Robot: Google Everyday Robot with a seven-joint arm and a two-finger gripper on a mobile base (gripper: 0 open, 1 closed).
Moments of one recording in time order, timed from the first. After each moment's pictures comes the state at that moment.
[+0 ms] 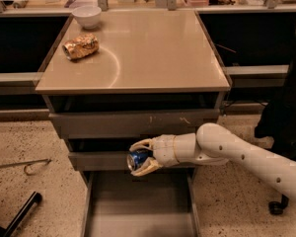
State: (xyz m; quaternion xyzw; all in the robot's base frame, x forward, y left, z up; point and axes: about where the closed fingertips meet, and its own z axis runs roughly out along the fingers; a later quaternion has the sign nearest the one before) arm 0.529 0.031 0.623 -0.67 0.51 0.24 0.49
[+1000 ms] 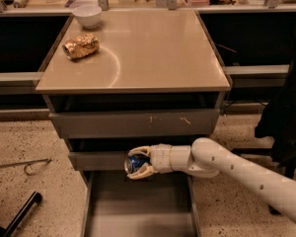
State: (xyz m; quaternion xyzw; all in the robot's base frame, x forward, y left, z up) arm 0.547 0.042 0.567 -0.62 0.52 0.27 0.52
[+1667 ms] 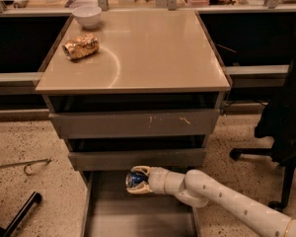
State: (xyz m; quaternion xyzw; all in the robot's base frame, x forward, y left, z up) arm 0.558 0.043 0.431 -0.54 0.59 0.25 0.55
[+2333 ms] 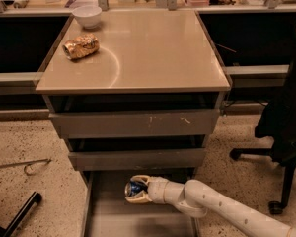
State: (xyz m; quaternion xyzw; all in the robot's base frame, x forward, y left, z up) arm 0.532 0.047 0.400 -0.51 0.61 0.27 0.54
